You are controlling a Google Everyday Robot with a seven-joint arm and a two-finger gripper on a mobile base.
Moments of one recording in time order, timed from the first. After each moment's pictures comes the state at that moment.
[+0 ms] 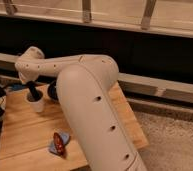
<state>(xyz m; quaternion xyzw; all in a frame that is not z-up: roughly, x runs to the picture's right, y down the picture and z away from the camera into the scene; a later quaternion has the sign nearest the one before) -0.385 -0.053 0.839 -0.24 -0.12 0.53 0.81</state>
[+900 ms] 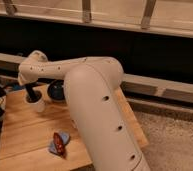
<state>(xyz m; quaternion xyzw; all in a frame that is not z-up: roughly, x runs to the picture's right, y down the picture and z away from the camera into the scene) -0.391 -0.046 0.834 -0.25 -0.16 0.53 0.79</state>
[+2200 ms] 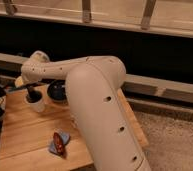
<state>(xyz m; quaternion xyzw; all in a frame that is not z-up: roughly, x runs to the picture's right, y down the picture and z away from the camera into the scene) -0.382 -0.044 0.835 -0.25 -0.16 0.54 0.79</state>
